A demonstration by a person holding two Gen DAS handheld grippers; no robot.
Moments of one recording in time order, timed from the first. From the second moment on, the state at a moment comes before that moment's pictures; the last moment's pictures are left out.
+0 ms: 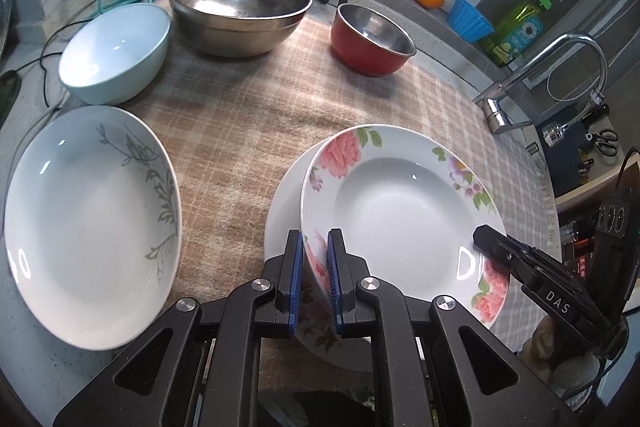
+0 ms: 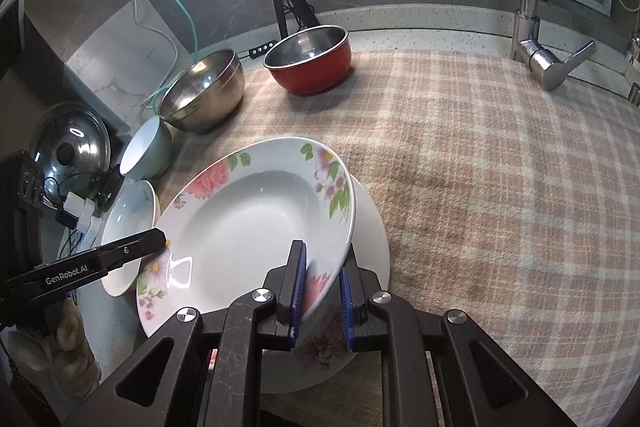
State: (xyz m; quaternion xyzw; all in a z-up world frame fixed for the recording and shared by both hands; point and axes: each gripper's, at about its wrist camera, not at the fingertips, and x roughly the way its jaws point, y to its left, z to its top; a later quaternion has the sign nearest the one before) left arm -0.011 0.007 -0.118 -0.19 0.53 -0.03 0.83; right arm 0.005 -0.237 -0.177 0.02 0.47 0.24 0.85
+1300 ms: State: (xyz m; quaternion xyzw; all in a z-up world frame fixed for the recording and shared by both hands) left arm -0.011 0.006 -0.141 -0.16 0.55 -0.02 0.82; right arm 0.005 -0.227 -0.200 -0.05 0.50 0.22 0.83
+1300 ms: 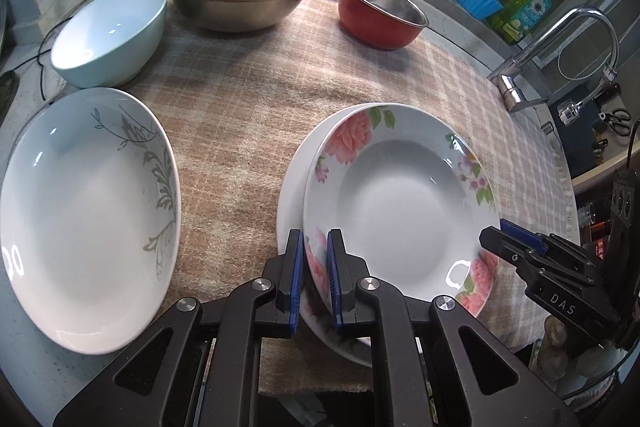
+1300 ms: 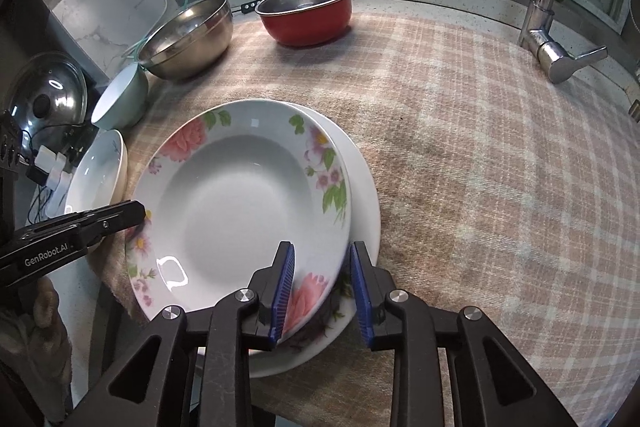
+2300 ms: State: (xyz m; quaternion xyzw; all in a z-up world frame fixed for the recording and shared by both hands) left arm -0.074 0.141 -0.095 -0.24 0.48 0.11 0.84; right arm -0.003 -0.139 -0.139 -0.04 0.42 0.31 0.85
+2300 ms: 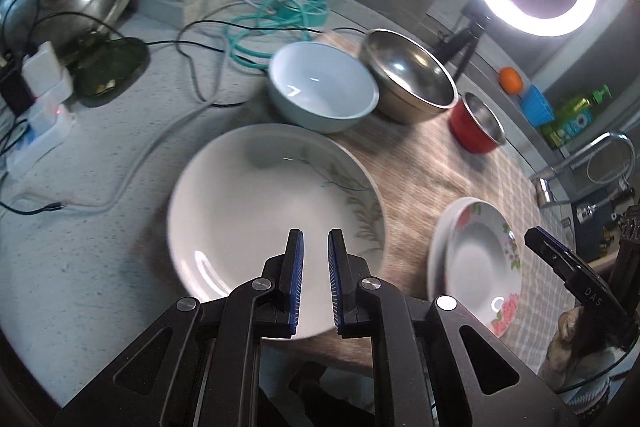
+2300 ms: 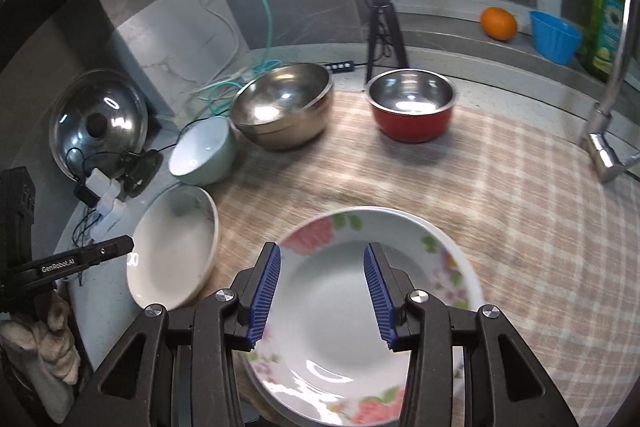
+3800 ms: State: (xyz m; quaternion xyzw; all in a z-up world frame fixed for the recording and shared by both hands) left arm -0.081 0.228 -0.156 -0.27 0.52 0.16 0.79; right arm 0.016 0.019 -0.218 -0.10 0.56 0.34 0.75
